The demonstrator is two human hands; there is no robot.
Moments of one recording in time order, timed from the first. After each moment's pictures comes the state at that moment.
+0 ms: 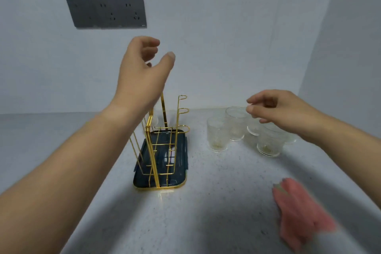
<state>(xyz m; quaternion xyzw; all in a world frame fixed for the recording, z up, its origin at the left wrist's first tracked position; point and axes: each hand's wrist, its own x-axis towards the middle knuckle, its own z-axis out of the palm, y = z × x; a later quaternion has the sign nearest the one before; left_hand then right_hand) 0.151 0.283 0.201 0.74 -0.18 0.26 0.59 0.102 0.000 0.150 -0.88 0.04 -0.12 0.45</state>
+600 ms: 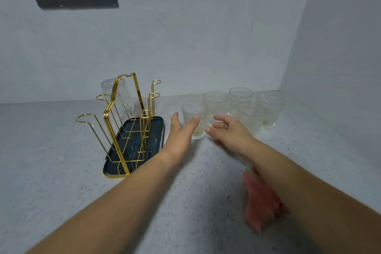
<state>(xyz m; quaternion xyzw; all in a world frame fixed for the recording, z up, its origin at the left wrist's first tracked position) 0.153 0.168 0.031 0.71 -0.08 -0.13 0.69 0.137 -0.004 0.017 -0.81 0.08 -0.04 0.57</state>
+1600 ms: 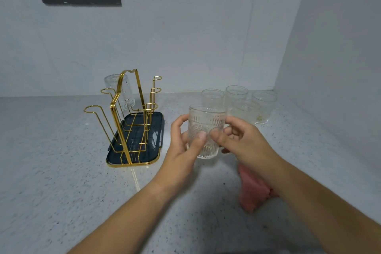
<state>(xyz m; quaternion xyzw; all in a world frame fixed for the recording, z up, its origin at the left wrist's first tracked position) 0.077 0.189 0.019 0.63 -0.25 -0.07 0.74 0.039 0.018 0.056 -0.77 -0.05 -0.10 0.63</state>
